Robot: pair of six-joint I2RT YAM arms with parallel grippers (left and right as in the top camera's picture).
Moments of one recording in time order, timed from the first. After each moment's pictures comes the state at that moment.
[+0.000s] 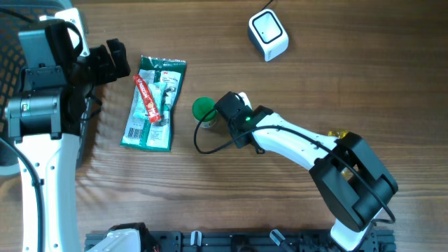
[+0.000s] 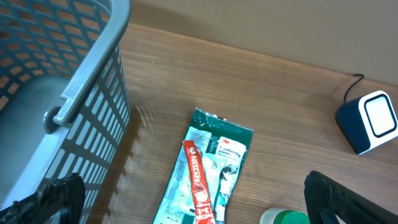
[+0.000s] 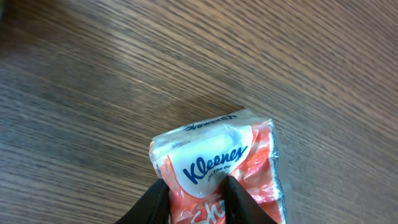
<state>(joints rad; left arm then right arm) 0.08 1.33 1.54 -0.91 -0.02 -0.16 0.74 1.90 1.13 -0.59 0.32 0.25</state>
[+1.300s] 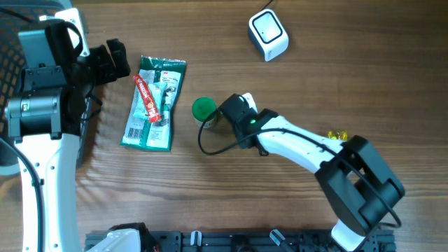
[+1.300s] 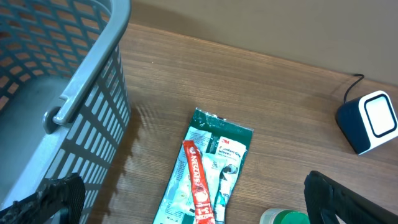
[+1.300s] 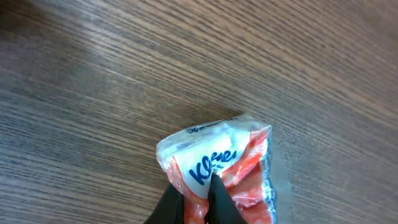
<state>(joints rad) 0.08 1.33 1.54 -0.91 -0.02 -0.16 0.72 1.86 1.08 -0.55 0.31 0.29</state>
